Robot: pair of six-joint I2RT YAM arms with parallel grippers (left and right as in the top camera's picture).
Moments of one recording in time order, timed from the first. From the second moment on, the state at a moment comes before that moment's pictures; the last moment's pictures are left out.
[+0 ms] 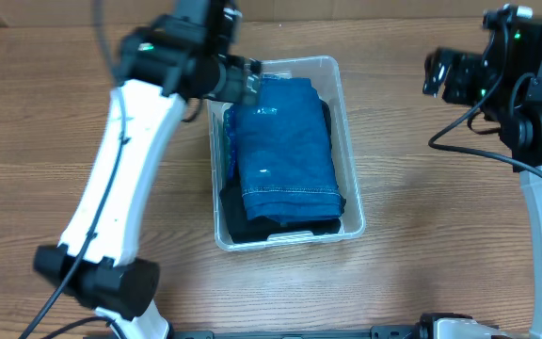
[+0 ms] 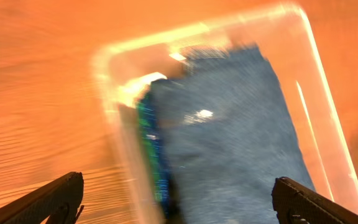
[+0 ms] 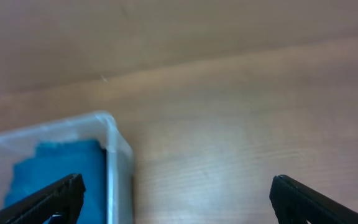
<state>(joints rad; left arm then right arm) -0.32 1.86 2.11 -1.29 0.03 -0.19 -0.03 1.42 1.64 -0.87 -0.09 0.15</state>
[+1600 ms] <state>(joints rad) -0.12 0.56 0.93 -1.18 -0.11 -0.18 0.06 0.20 0.81 -0.96 0.01 0.15</state>
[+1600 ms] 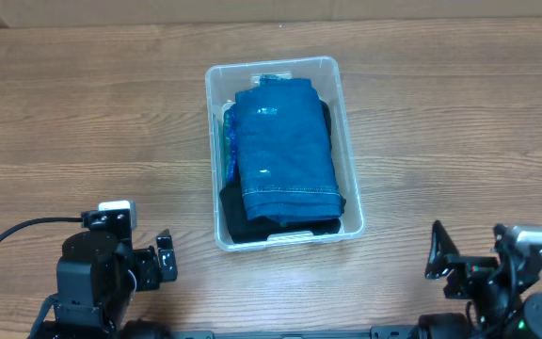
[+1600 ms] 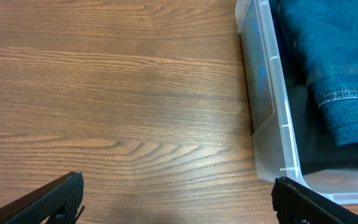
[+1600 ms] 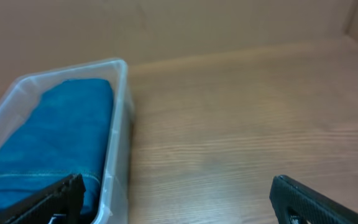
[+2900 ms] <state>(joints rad) -0.12 0.56 0.93 -1.18 -0.11 -0.18 0.10 0.01 0.02 -0.02 0.05 0.15</state>
